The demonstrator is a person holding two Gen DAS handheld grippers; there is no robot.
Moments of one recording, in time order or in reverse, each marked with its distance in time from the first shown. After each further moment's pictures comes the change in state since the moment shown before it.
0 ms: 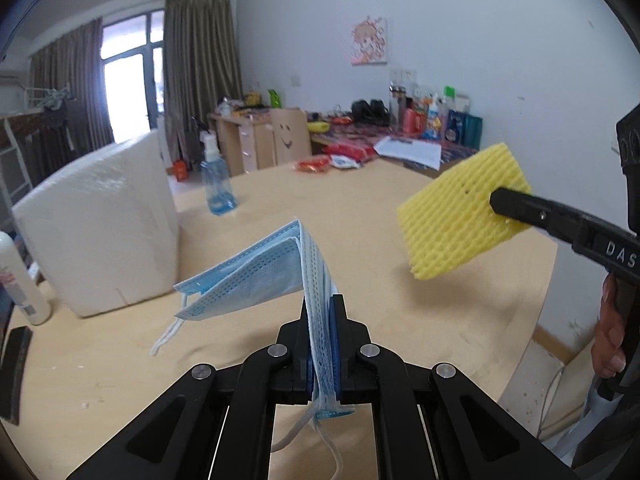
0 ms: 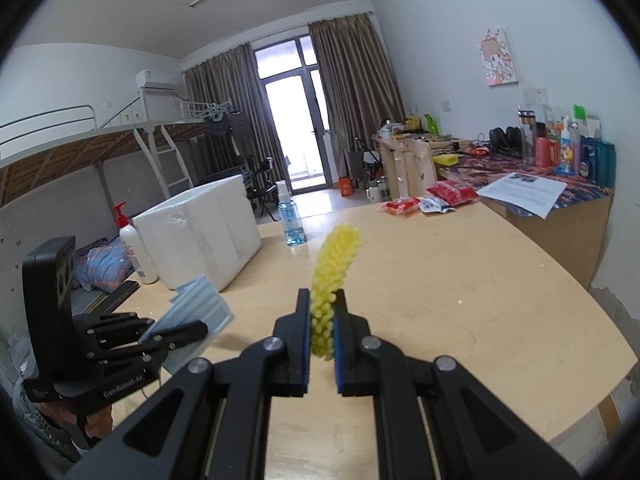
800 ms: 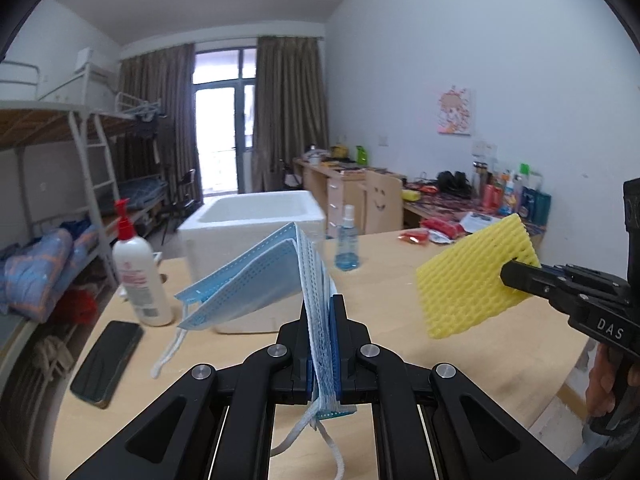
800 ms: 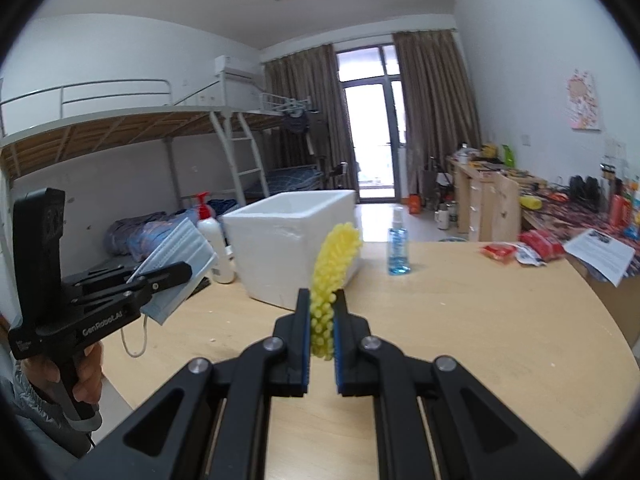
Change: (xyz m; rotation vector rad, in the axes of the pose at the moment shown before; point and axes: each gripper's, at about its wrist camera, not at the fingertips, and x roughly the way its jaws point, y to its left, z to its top) left arm -0.102 0.078 -0.001 -0.157 -0.202 0.266; right arm 0.027 0.089 0.025 -0.180 -0.021 0.223
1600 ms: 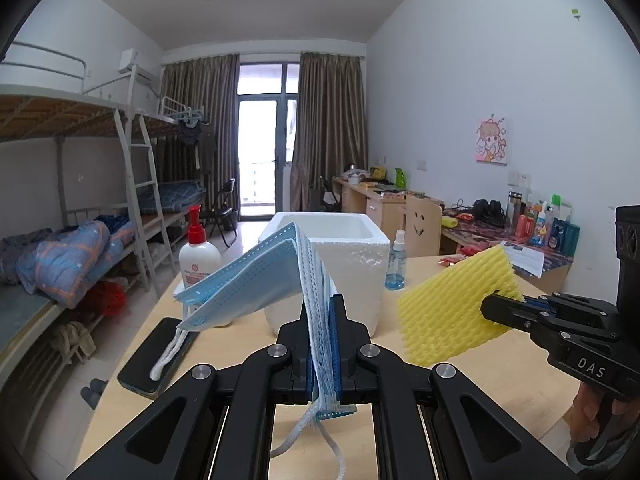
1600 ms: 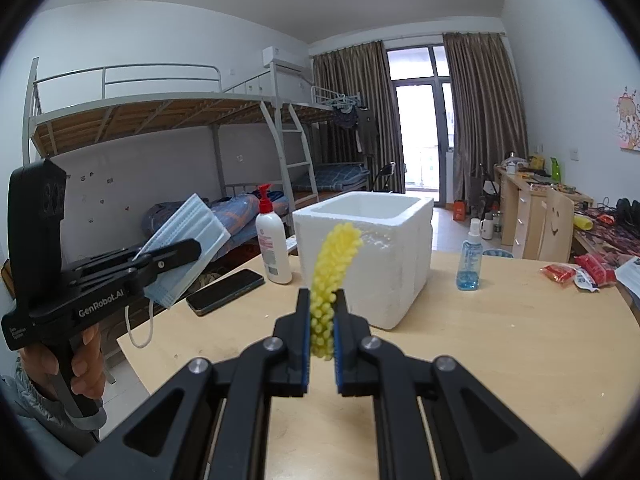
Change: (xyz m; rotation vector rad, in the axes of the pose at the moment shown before) left arm -0.035 0.034 0.002 -0.072 -0.070 0.116; right arm 0.031 0.049 0.005 -0.083 0.014 0.157
